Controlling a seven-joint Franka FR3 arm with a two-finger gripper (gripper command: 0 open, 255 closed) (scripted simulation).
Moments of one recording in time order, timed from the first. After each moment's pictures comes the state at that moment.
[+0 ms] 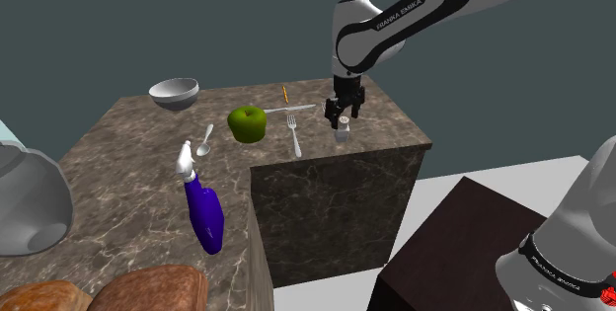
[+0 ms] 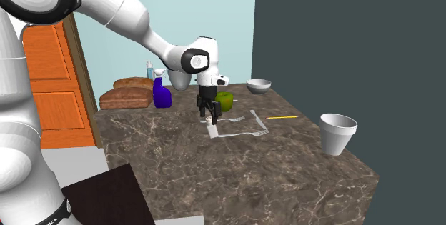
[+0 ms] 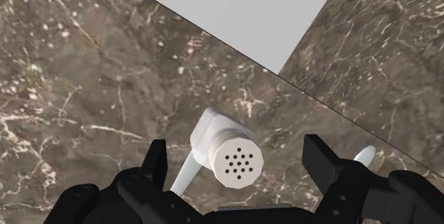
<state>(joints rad) 0.06 0.13 0.03 -2.08 -0.01 2.19 0.09</state>
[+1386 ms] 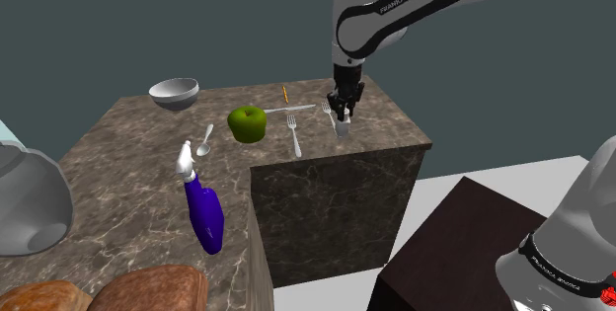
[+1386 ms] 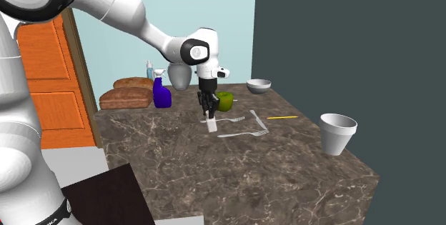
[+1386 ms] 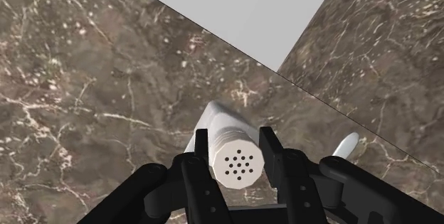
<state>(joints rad) 0.06 0.09 0.03 -2.04 -0.01 2.11 0.08</state>
